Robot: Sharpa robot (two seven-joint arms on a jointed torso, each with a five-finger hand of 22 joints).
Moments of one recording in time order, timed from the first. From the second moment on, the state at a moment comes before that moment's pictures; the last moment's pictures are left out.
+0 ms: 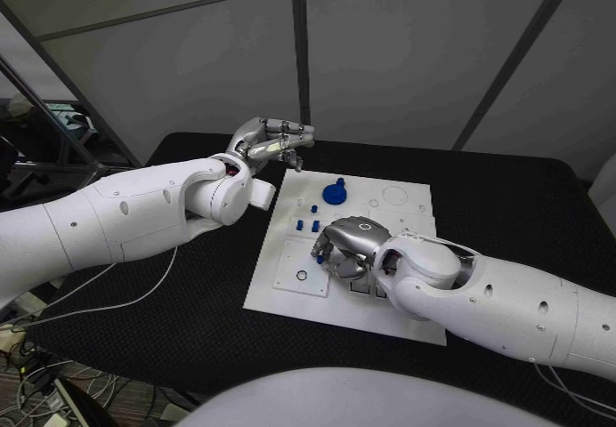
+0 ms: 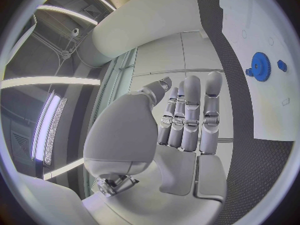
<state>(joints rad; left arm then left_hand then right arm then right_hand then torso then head) 1.11 -0.84 0.06 1.41 -0.15 -0.34 0.36 1.35 -0.17 0.47 0.01 0.15 1.06 0.16 0.11 0.07 1.13 0.09 0.26 0.09 1.21 0.01 0.99 0.41 0.13 1.22 0.11 0.39 1.20 1.04 -0.51 -0.09 1.53 -1.70 -0.24 -0.18 1.35 -0.14 0.47 -0.02 0.22 1.03 0.17 0.06 0.06 1.18 0.09 0.07 0.07 1.47 0.01 1.30 1.06 0.08 1.34 0.12 1.36 1.23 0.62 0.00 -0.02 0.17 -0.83</state>
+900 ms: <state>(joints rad) 1.11 -0.84 0.06 1.41 -0.15 -0.32 0.34 1.35 -0.17 0.46 0.01 0.15 1.06 0.16 0.11 0.07 1.13 0.09 0.26 0.09 1.21 0.01 0.99 0.41 0.13 1.22 0.11 0.39 1.19 1.04 -0.68 -0.05 1.66 -1.68 -0.36 -0.19 1.34 -0.16 0.46 0.00 0.22 0.98 0.16 0.07 0.07 1.09 0.11 0.11 0.07 1.47 0.02 1.28 1.02 0.08 1.30 0.13 1.32 1.19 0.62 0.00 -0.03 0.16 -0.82</state>
